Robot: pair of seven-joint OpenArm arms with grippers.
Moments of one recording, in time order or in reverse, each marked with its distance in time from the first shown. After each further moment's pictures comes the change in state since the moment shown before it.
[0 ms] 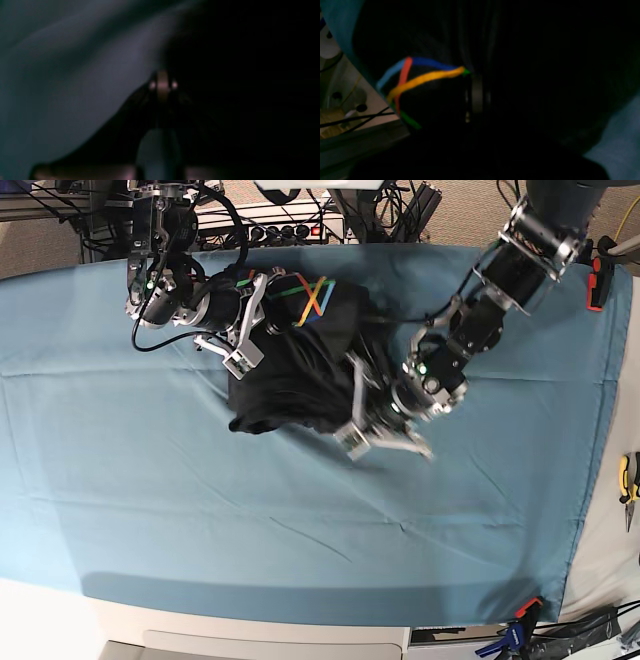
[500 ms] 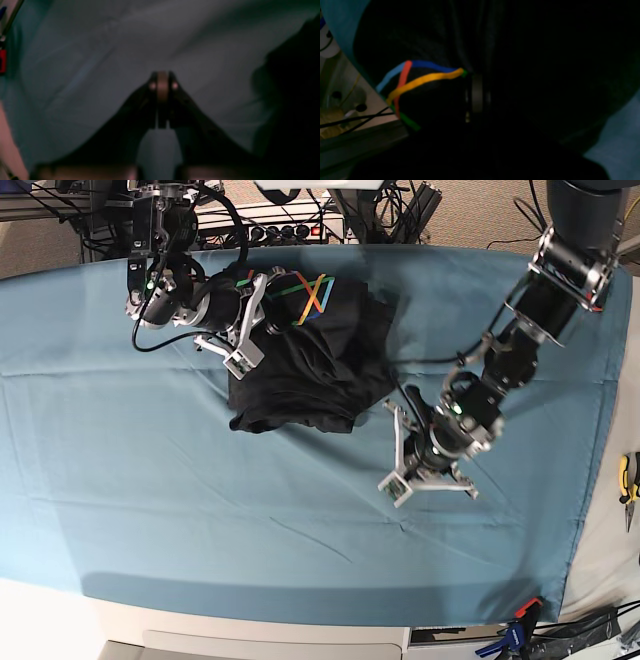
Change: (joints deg) left arm -6.6 -5.8 -2.0 1.1 -10.5 2.3 2.8; right arm 1.0 0.0 0.0 0.0 0.4 0.0 -0.3
